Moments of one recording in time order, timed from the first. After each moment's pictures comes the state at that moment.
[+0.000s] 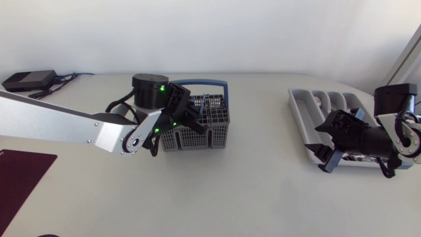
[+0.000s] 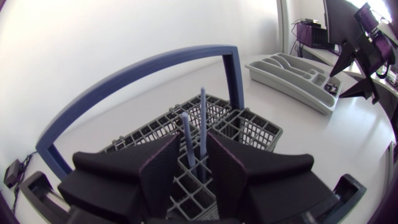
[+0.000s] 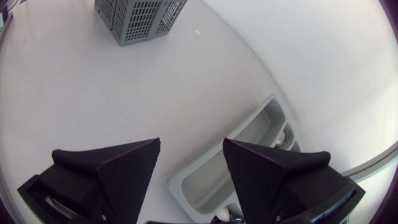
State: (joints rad) left arm -0.54 1.80 0.91 0.50 -0.02 0.19; right arm -0.13 1.32 0.63 -0.13 -0.31 -0.99
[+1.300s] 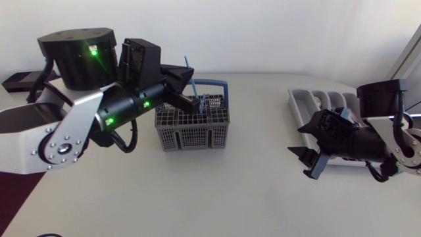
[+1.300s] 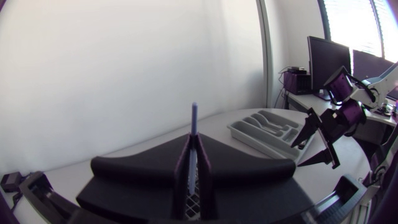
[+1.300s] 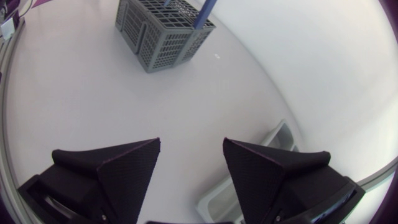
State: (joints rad) left arm -0.62 1.35 0.82 0.38 -0.02 0.10; right arm 0.10 1.17 0.62 -0.23 -0.25 -0.85
